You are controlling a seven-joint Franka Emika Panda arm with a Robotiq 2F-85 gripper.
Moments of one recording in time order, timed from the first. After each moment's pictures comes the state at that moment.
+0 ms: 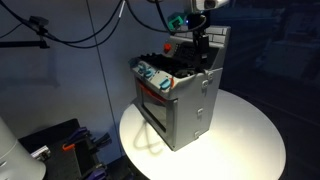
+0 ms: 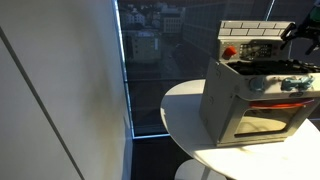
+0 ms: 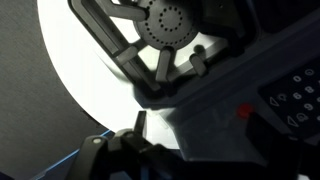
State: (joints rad) arm -0.10 0.17 -0.11 -1.89 0.01 2.29 0.52
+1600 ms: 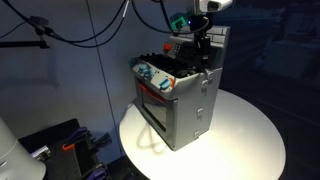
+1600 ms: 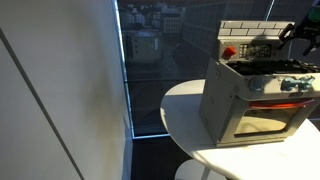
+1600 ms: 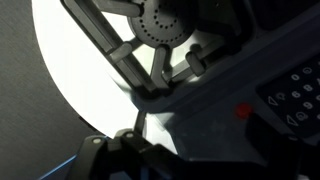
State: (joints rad) arm -0.10 0.21 -0.11 -1.85 0.06 2.26 0.49
